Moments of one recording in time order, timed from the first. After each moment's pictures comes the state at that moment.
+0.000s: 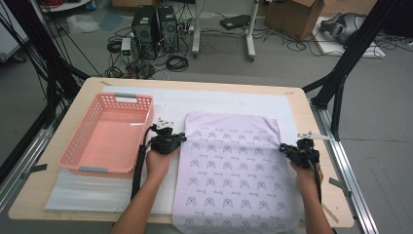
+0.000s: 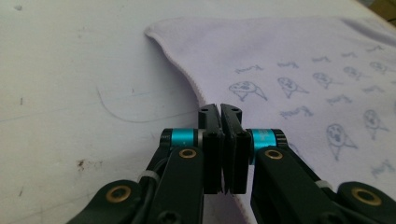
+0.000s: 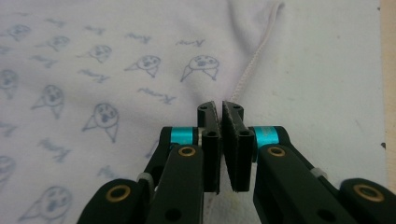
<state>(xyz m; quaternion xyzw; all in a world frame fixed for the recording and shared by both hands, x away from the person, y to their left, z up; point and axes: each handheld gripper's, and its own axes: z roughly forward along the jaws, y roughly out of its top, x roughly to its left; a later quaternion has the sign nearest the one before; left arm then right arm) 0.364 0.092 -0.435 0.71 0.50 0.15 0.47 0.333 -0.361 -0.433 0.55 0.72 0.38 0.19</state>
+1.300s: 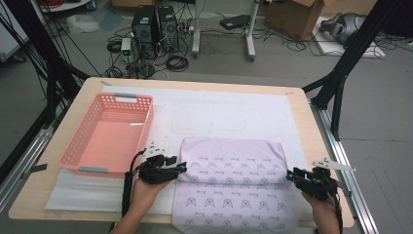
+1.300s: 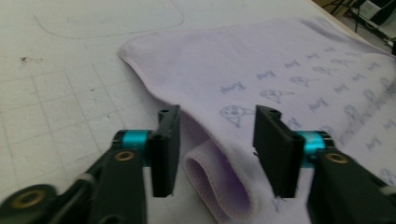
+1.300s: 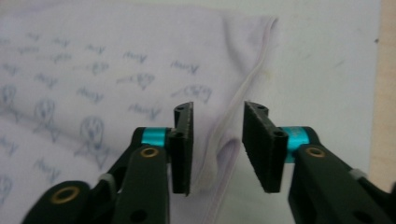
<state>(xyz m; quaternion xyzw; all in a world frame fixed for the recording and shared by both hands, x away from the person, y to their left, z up) 0.286 0.107 -0.433 0.74 0.46 0.09 0.48 0.243 -0.372 -0.423 0.54 0.72 0.39 0.17</state>
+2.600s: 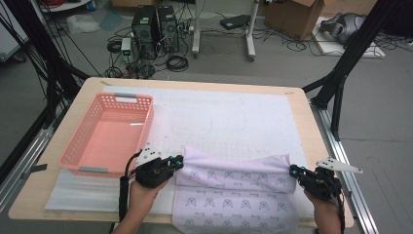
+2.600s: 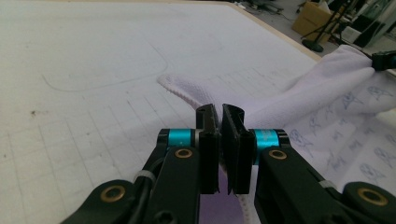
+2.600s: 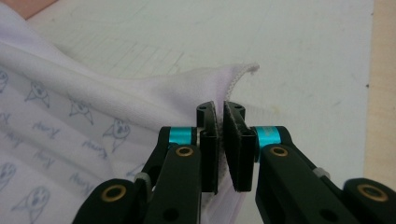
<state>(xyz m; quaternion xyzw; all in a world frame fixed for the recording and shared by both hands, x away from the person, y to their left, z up) 0.252 0.110 -0.410 0.73 0.41 0.14 0.54 0.229 -0.364 -0.401 0.51 0.73 0.42 0.19</state>
